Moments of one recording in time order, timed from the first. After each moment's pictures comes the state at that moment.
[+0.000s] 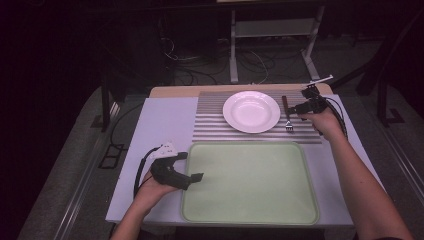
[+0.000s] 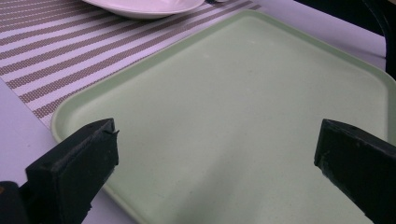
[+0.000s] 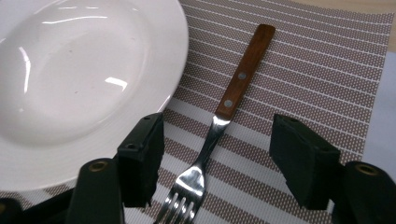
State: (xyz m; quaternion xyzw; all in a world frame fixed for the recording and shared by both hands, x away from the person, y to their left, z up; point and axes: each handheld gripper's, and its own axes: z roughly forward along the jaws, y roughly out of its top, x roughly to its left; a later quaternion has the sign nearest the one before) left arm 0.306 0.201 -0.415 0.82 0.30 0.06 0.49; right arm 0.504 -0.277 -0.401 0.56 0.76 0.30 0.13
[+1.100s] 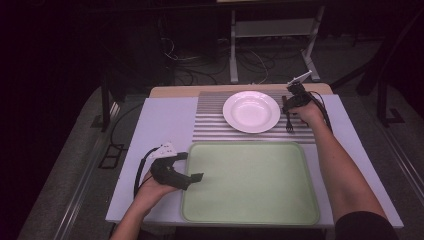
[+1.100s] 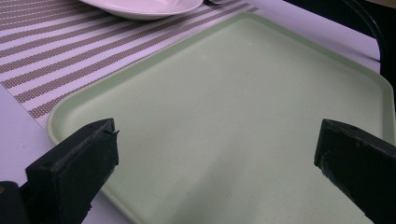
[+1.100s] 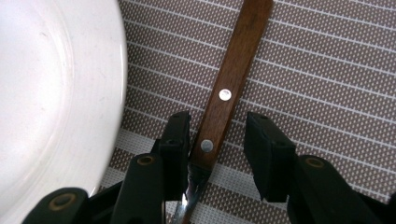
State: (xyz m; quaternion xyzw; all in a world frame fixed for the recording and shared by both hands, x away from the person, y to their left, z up) left arm 0.307 0.202 -0.416 0.82 0.30 0.05 0.50; right arm 0.565 -0.254 -0.429 0.61 0.76 0.19 0.09
